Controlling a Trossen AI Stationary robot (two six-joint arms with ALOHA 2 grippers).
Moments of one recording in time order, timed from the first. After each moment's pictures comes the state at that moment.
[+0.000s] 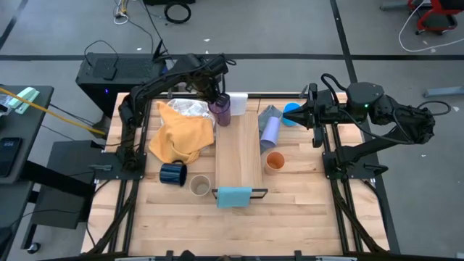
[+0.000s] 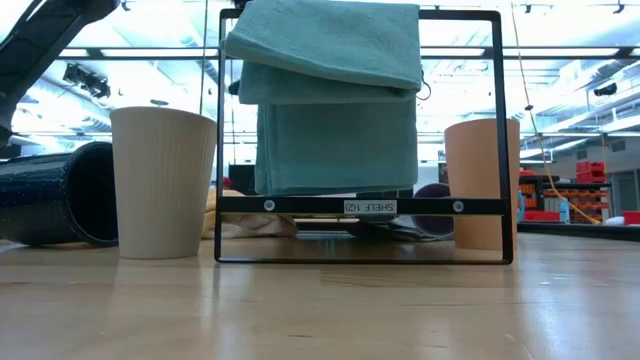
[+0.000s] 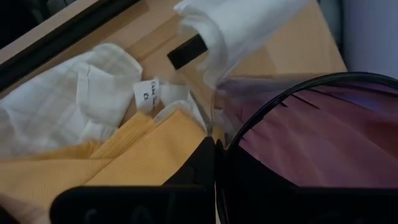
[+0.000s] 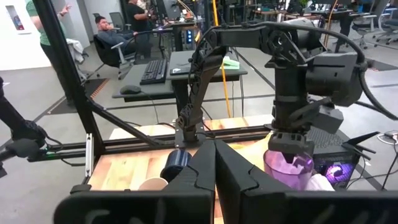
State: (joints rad) left arm 0.54 2.01 2.13 -1.44 0.02 -0.46; right arm 0.05 0.95 1.36 -0.56 0.10 0.08
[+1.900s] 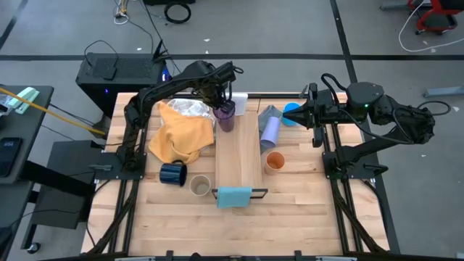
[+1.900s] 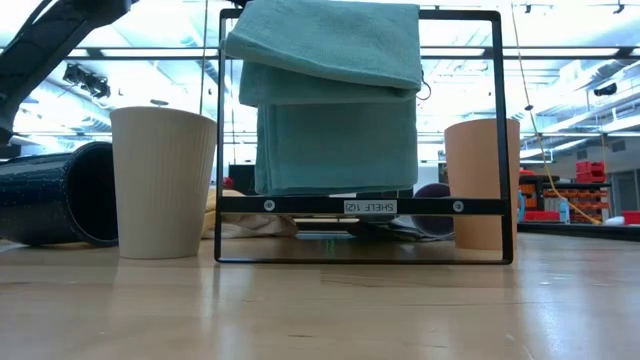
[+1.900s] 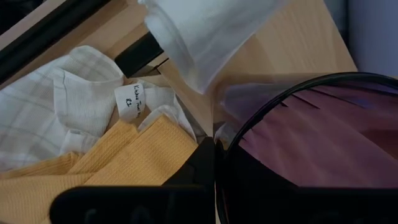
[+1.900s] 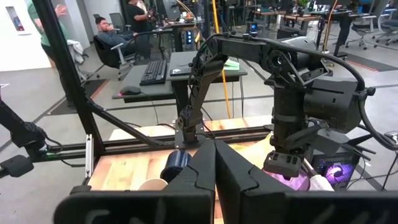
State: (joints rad) left arm 0.49 2.07 2.12 -1.40 0.00 -0.46; right arm 0.05 0.95 1.36 -0.55 0.10 0.08
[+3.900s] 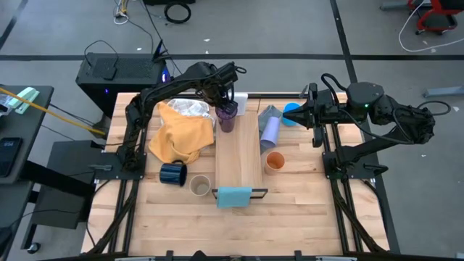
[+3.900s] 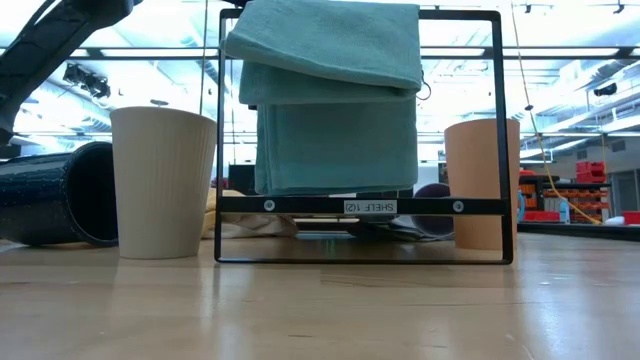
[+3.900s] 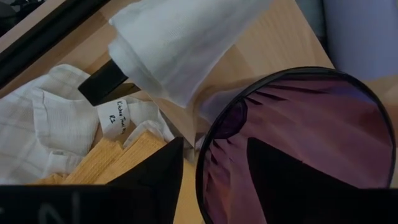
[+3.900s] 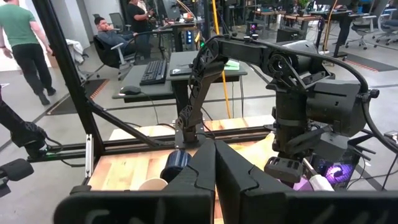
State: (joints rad) left arm 0.49 2.08 2.12 -1.34 0.03 -0.42; right arm 0.05 0.95 1.36 -0.55 0.10 0.08
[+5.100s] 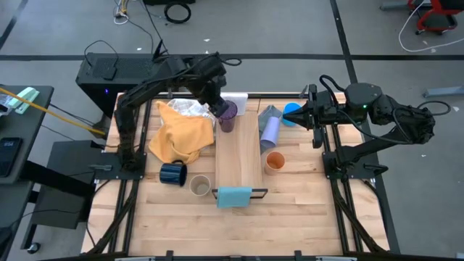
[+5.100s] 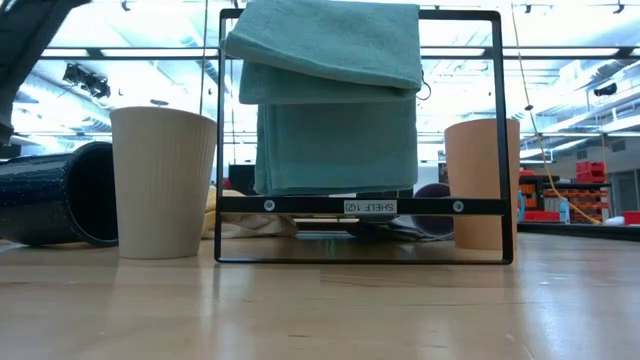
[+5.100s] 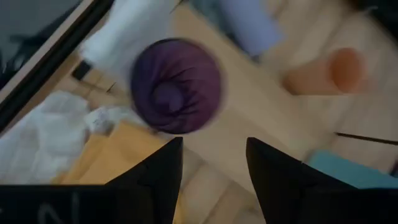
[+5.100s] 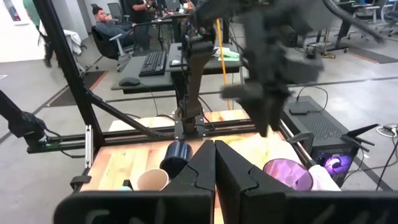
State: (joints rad) left arm 0.38 1.92 2.34 -1.50 0.09 -0.29; right arm 0.05 0.95 1.36 -0.59 0.10 0.08
